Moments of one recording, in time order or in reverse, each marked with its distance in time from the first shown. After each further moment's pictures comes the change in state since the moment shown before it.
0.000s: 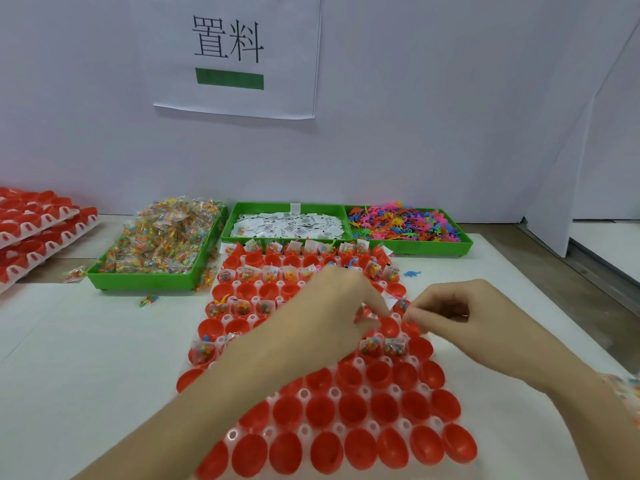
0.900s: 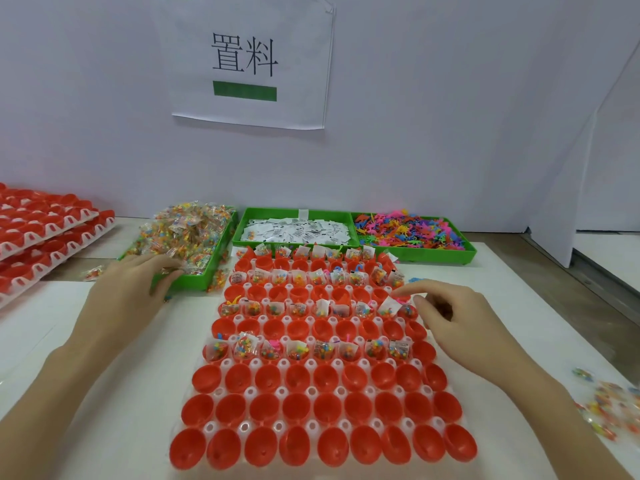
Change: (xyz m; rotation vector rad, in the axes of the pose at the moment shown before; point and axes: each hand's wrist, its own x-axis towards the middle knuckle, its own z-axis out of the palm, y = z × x) left_hand -0.099 -0.209 -0.061 0.499 0.604 -0.283; right_hand 0.016 0.015 0.025 -0.080 0.192 -0.056
